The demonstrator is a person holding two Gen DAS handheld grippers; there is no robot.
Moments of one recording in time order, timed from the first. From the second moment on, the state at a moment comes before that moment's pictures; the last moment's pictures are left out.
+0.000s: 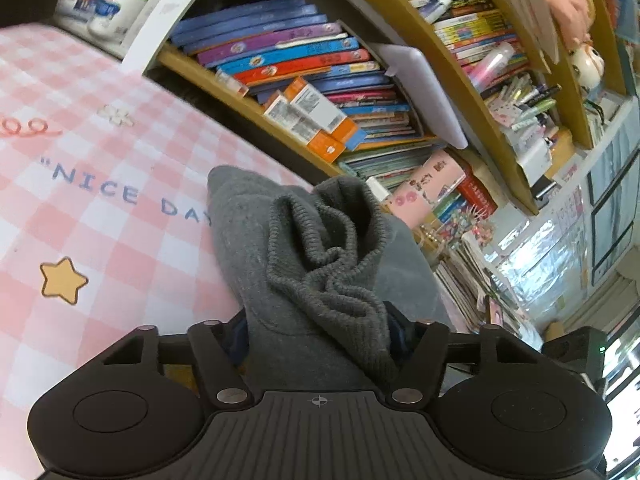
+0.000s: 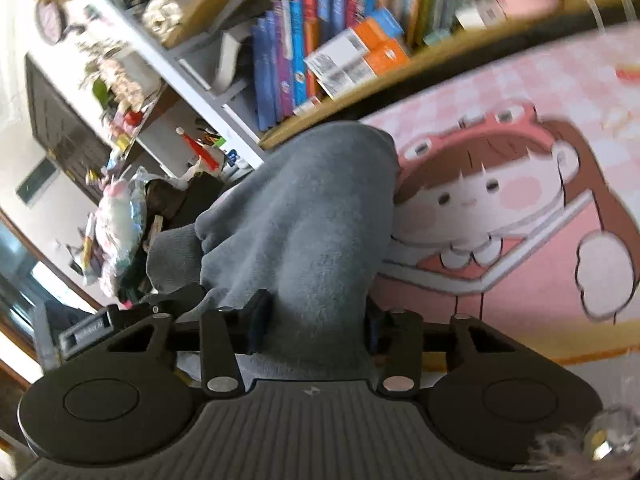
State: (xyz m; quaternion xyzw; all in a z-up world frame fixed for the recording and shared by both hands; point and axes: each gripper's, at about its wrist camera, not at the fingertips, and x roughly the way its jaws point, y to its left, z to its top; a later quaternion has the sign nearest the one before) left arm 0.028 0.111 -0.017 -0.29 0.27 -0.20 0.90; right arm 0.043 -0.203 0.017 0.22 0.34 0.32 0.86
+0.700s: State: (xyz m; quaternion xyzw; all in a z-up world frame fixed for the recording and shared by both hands) left arm 0.080 0.104 0.021 -0.23 0.23 -0.23 0.92; right arm 0.072 -0.196 0.043 0.18 0.25 0.33 0.89
